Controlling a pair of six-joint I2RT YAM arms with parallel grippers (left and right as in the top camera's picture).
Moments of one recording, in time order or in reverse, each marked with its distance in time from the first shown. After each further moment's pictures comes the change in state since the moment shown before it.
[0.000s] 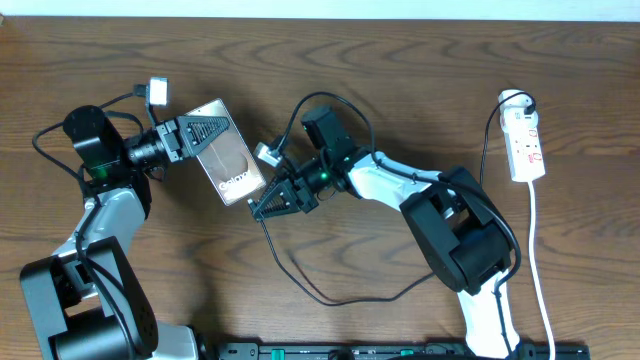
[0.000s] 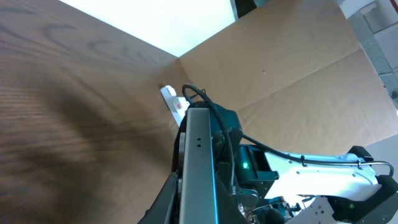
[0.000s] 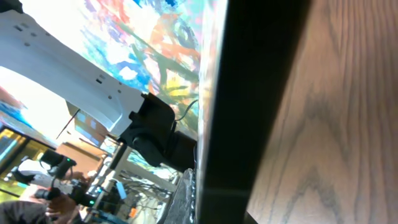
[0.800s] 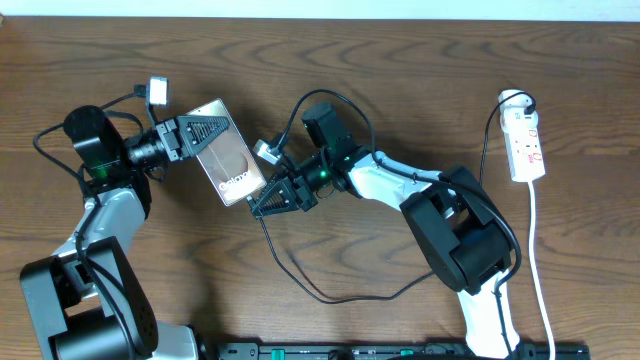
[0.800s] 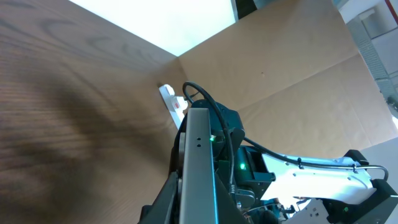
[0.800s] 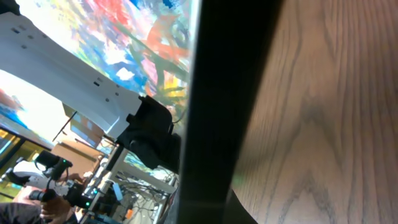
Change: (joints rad) left arm 0.000 0.000 0.000 0.000 0.000 -0.031; right arm 0.000 0.000 0.000 0.032 0.015 0.036
